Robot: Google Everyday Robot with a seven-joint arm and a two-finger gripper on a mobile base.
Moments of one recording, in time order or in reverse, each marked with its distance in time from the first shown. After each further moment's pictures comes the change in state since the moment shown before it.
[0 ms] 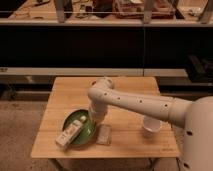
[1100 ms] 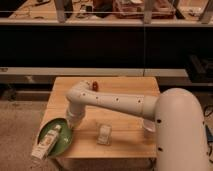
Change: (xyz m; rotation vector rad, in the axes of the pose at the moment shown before) arm 0.033 -0.132 0.036 0.163 -0.047 -0.258
